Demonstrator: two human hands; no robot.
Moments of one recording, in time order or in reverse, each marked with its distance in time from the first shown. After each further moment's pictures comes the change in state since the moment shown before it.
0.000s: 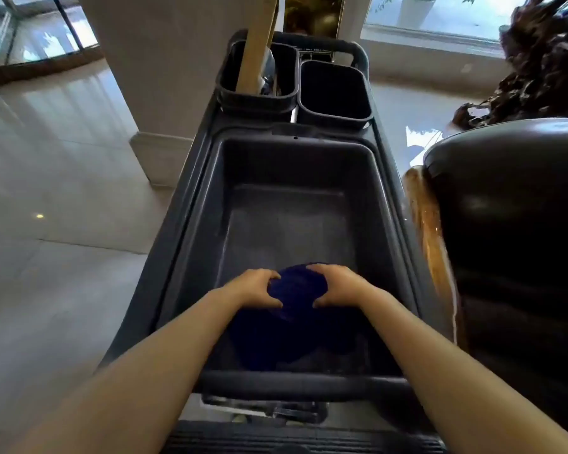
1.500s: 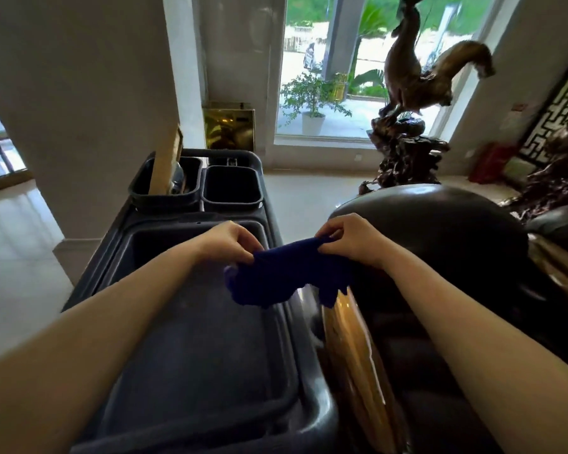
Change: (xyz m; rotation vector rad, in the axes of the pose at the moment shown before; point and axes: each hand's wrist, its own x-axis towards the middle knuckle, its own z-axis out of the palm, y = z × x) left_hand -0.065 0.232 -0.103 -0.137 0.188 0.391; right_hand -0.199 0.068 -0.197 0.227 0.597 -0.188
